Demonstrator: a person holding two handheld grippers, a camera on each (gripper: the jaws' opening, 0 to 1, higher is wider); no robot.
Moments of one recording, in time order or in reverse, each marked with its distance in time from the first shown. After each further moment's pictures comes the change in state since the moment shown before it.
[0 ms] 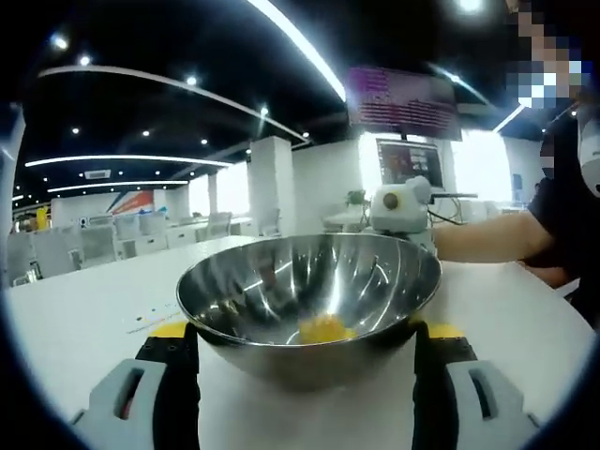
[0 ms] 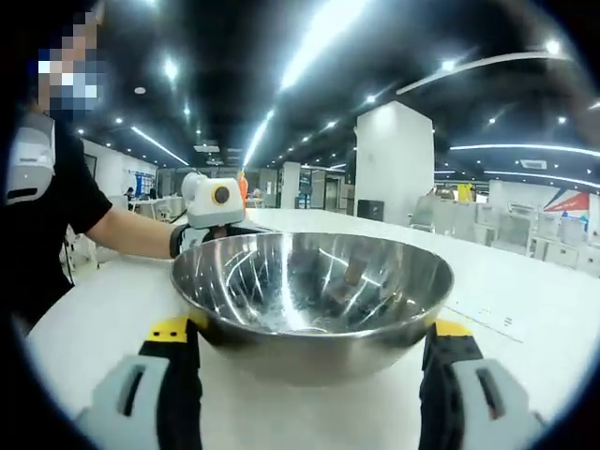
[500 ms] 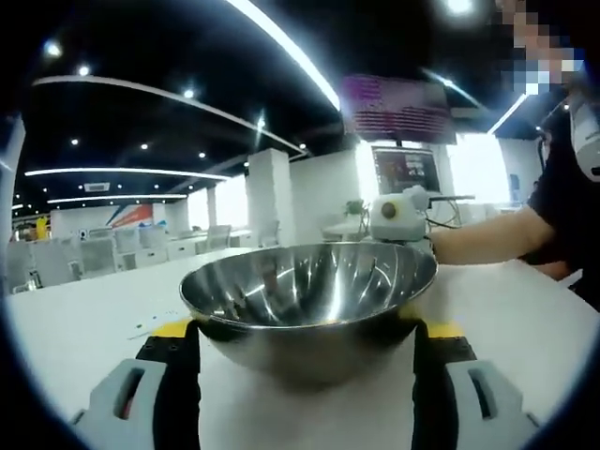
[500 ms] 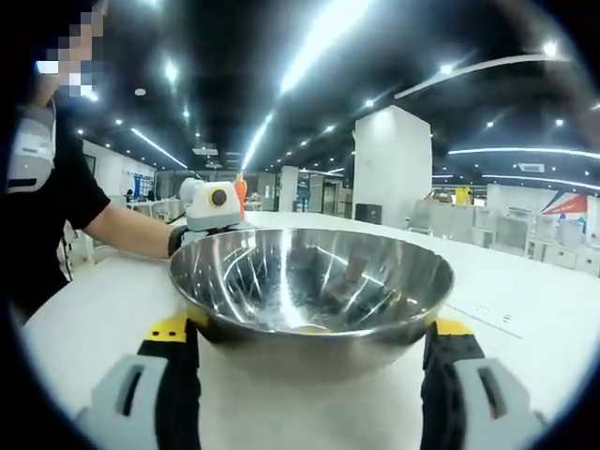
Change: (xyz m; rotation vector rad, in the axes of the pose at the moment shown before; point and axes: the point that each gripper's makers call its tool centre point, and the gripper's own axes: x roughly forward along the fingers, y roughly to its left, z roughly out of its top) left arm -0.002 -0.004 0.001 0.043 -0.049 0.005; right arm -0.003 -0.002 -0.004 -0.021 -0.018 -0.022
